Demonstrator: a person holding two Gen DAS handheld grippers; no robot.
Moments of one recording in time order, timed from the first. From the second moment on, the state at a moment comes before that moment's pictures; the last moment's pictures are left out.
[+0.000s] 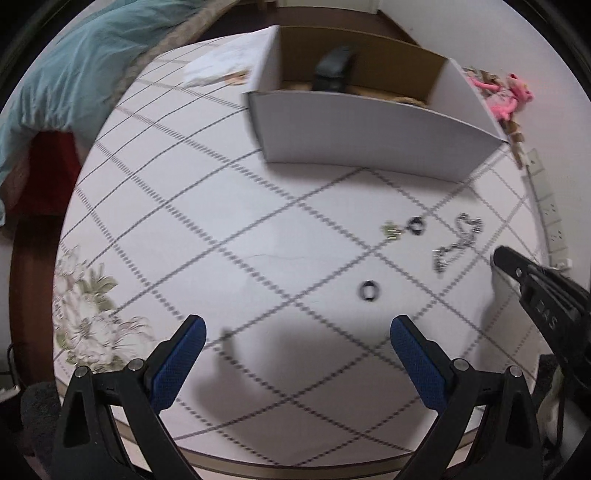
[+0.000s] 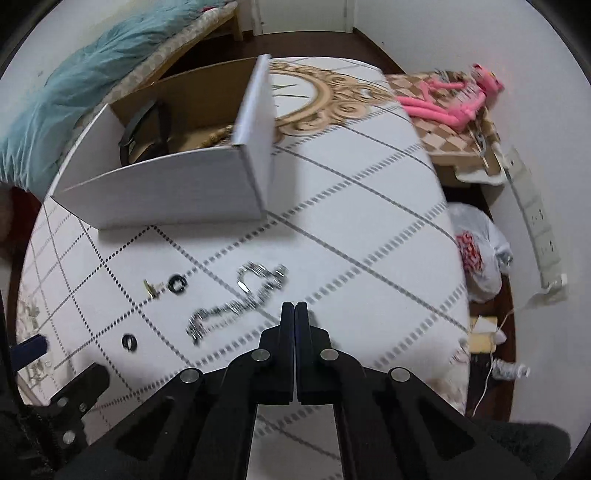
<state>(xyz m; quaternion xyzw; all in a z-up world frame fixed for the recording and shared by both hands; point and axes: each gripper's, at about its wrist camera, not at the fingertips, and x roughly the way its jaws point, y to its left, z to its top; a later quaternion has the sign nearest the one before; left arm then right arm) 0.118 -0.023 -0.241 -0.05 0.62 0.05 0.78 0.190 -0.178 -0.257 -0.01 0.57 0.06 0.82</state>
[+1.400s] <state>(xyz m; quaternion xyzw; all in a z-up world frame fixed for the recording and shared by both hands) 0.130 0.024 -0.194 -0.09 0.57 0.02 0.81 0.193 -0.192 -0.210 0.12 0.54 0.11 0.83</state>
